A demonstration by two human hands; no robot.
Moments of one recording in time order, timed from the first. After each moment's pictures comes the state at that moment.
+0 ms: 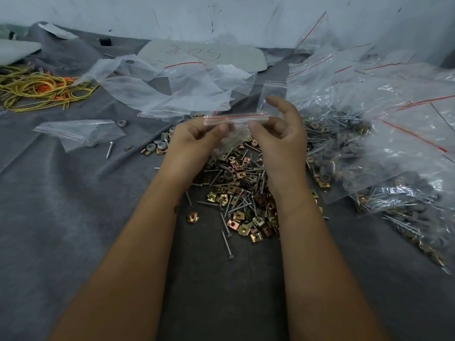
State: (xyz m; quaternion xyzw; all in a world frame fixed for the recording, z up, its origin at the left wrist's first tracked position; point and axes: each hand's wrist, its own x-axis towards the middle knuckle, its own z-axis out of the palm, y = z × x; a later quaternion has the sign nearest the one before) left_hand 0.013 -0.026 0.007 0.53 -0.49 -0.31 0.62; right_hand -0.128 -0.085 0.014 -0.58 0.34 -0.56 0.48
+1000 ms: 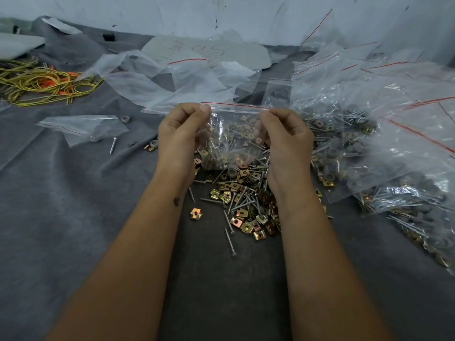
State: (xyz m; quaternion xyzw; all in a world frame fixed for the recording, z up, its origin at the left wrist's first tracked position) left_hand 0.019 -0.031 0.007 0.47 -0.33 -0.32 0.76; right_hand -0.123 -0.081 0.018 -0.50 0.32 -0.59 0.54
